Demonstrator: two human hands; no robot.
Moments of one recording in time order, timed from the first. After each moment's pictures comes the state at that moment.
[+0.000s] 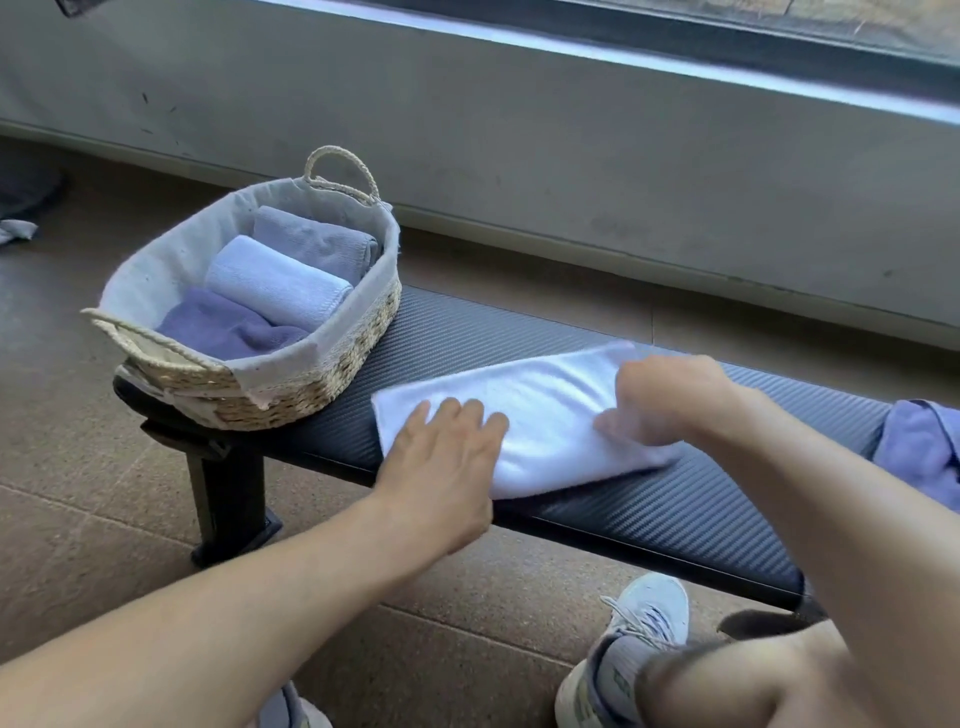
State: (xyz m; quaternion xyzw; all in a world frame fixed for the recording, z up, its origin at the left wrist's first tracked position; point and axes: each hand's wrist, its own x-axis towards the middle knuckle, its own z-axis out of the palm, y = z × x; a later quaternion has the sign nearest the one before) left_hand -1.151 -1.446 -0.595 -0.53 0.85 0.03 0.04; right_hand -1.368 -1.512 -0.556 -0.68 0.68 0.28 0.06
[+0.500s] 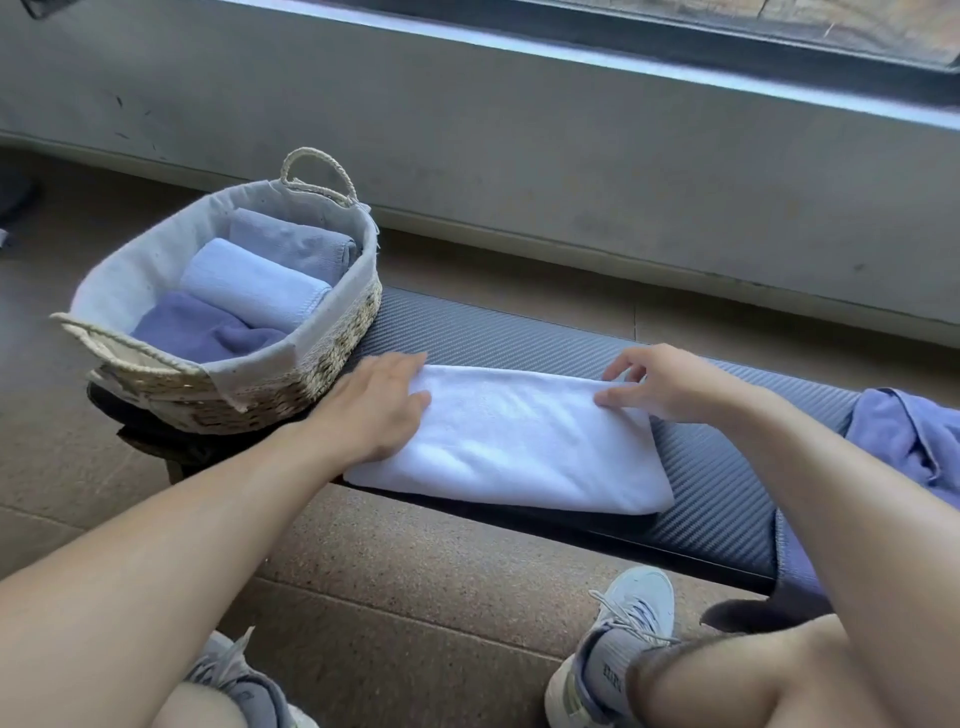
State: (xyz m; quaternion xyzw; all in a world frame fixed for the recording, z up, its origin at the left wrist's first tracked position) left_hand -1.108 -1.521 -0.614 -0.62 0.76 0.20 -0.03; right_hand -1.432 -1.522 -0.586 -0.64 0.73 0.00 0.25
